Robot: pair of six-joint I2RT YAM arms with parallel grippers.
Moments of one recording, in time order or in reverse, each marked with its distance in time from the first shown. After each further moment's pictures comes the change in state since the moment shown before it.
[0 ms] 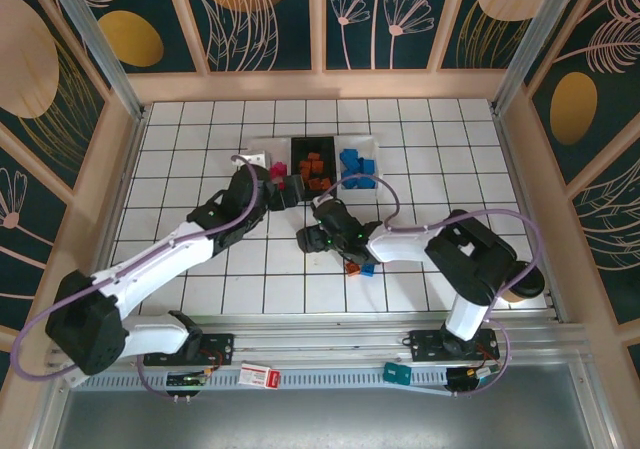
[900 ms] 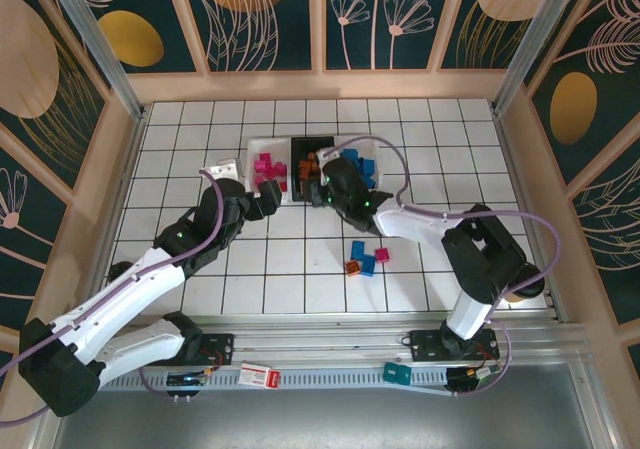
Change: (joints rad) left arm 0.000 -0.227 -0.060 -0.130 -0.084 -0.034; right arm -0.161 -0.032 0.220 0.045 -0.029 -0.085
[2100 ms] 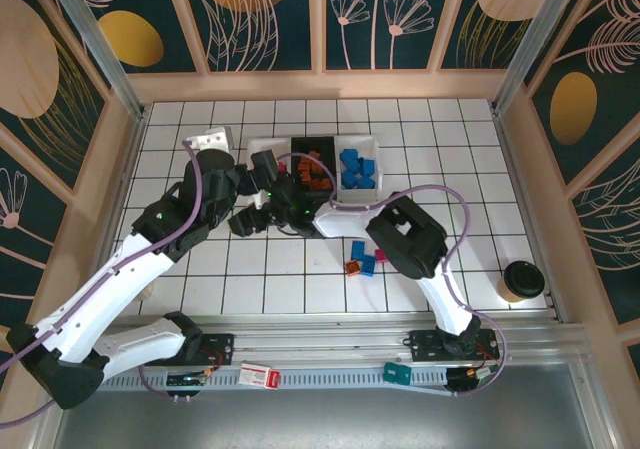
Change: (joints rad) left arm 0.000 0.030 0.298 -0.188 -0.031 0.035; right arm 0.208 0.467 0.385 0.123 -0.478 -0.005
